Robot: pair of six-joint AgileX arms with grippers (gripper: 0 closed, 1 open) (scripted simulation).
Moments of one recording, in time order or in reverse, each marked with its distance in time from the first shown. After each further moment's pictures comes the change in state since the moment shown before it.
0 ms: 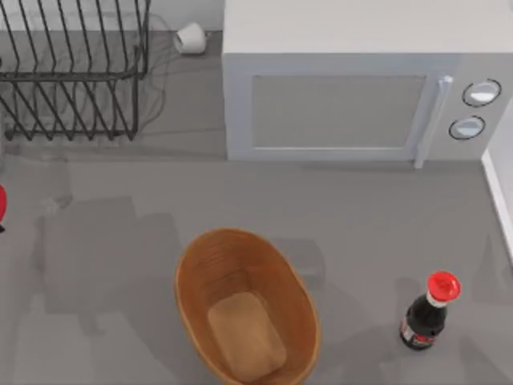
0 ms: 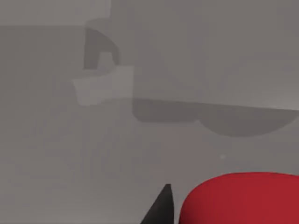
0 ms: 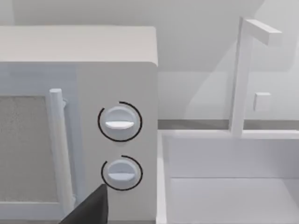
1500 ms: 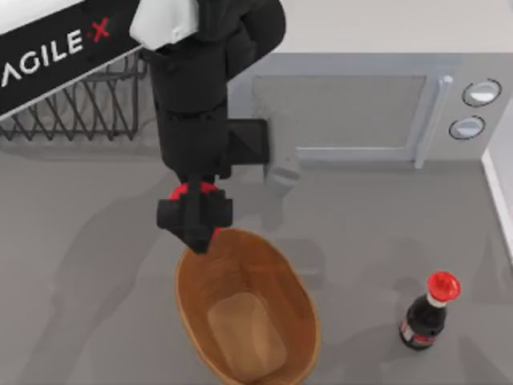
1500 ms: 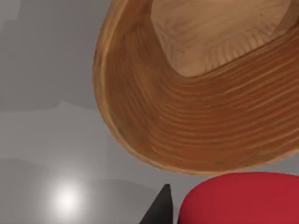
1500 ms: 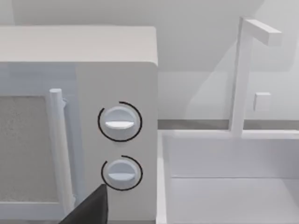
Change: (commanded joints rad) left arm -0.900 0.094 0.474 -0.515 -0.274 -0.644; right arm 0.000 0.000 0.000 0.000 0.000 0.000
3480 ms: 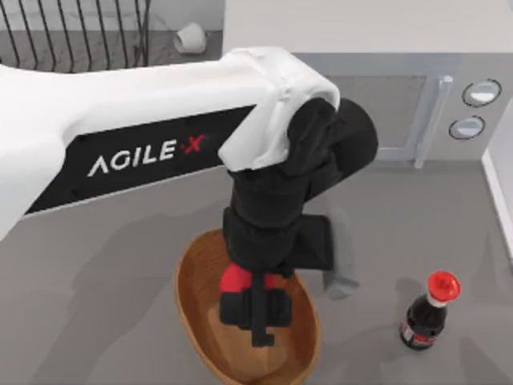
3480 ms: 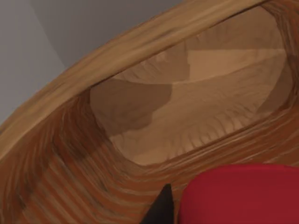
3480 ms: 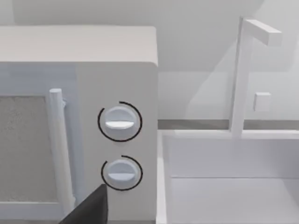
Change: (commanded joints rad) left arm -0.235 -0.005 -0.237 0.238 -0.102 -0.216; right arm 0.000 0.000 0.000 0.000 0.000 0.000
